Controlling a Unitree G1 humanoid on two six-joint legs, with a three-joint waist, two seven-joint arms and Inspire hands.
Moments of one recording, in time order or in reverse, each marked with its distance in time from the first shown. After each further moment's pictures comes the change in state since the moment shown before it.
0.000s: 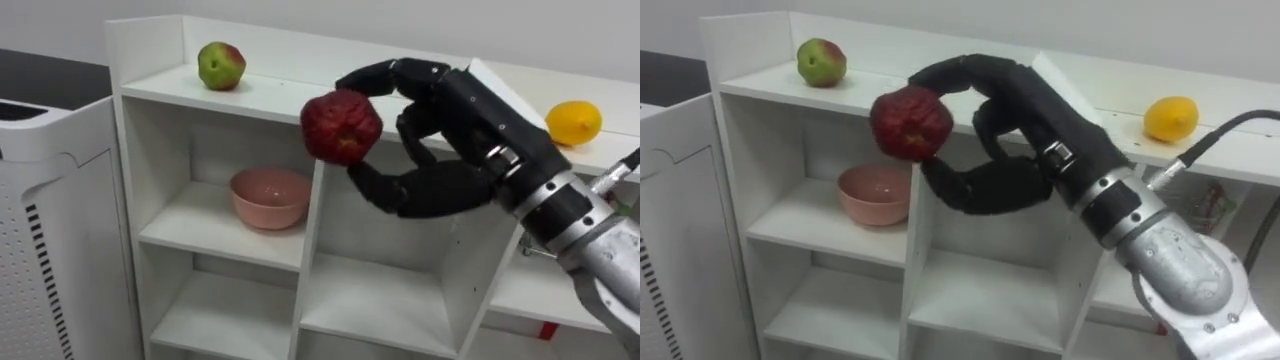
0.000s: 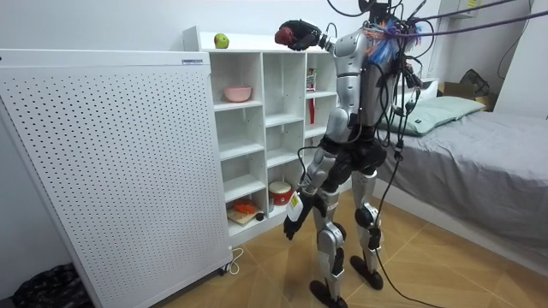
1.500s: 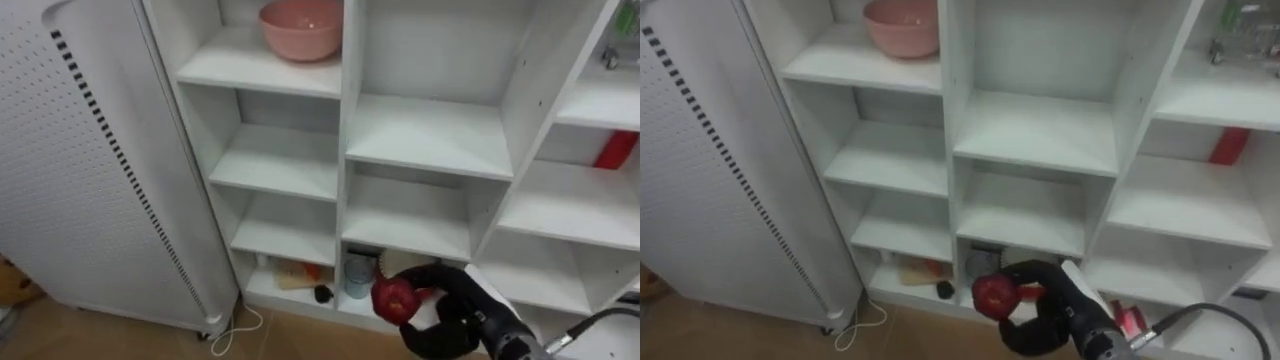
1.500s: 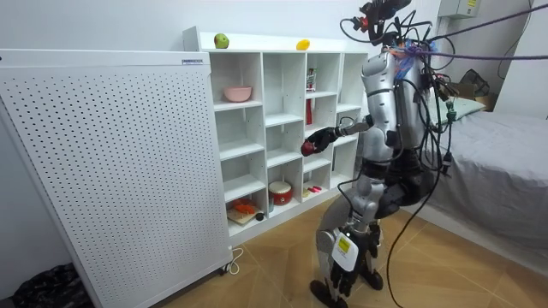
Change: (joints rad) left arm -0.133 0.004 -0.264 0.093 -0.386 -0.052 0.067; right arm 0.093 0.169 0.064 0.804 -0.241 -0.056 -0.184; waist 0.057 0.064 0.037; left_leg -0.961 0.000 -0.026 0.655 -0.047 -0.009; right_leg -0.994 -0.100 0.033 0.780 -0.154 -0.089
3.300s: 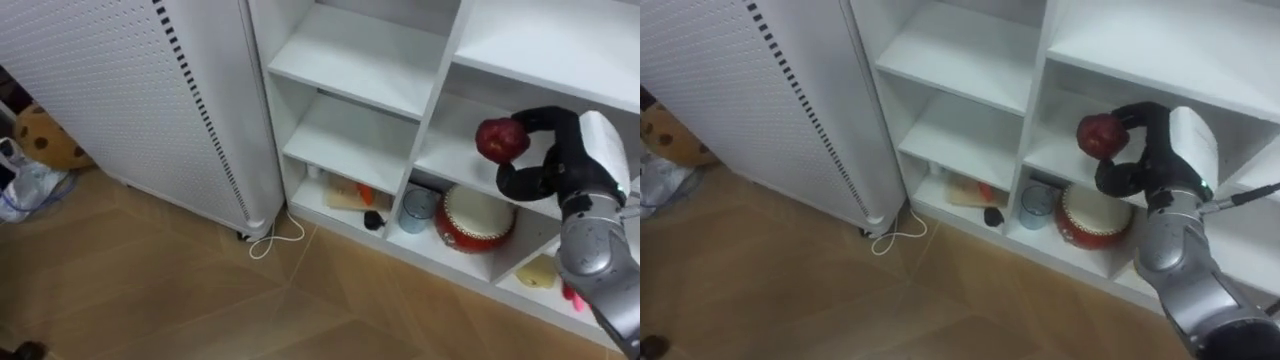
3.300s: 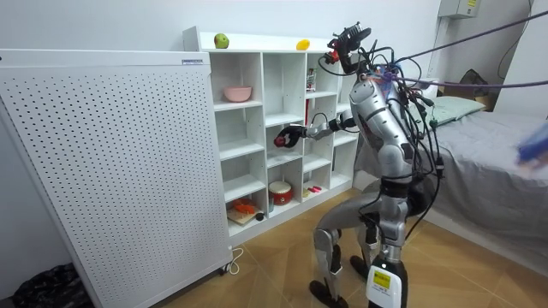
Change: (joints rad) left arm 0.145 0.147 -0.033 -0.240 -0.179 0.085 0.130; right arm -0.473 -0.164 0.175 0.273 0.116 0.087 -0.567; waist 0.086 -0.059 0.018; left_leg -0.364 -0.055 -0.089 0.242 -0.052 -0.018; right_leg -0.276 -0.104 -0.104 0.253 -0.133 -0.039
